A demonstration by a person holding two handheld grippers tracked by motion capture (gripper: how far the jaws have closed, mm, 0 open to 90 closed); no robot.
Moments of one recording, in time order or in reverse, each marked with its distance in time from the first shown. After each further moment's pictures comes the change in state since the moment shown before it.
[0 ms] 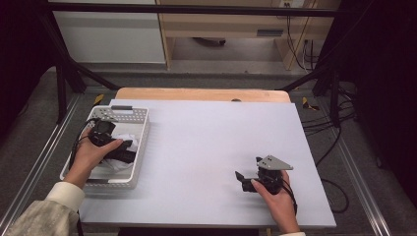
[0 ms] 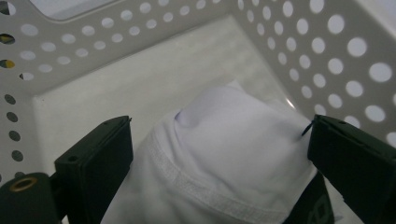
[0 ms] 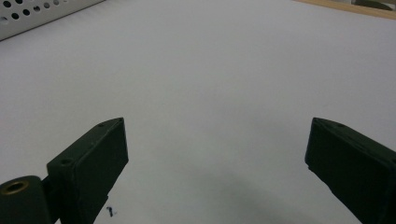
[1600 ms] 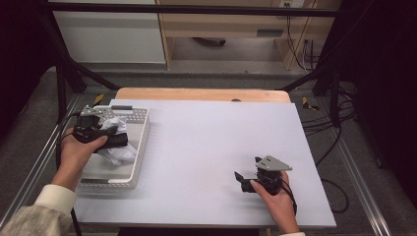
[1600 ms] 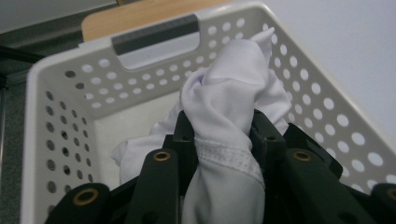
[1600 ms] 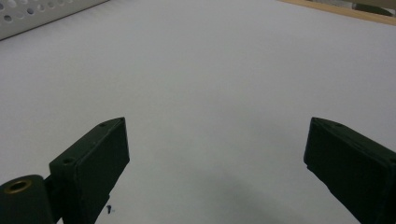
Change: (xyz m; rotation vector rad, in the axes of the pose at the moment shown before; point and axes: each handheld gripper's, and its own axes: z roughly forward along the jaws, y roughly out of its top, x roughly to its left) left arm 0.018 0.007 -0.054 -0.205 0.035 -0.076; right arm 0.003 0.001 -0.001 -0.004 0.002 -0.016
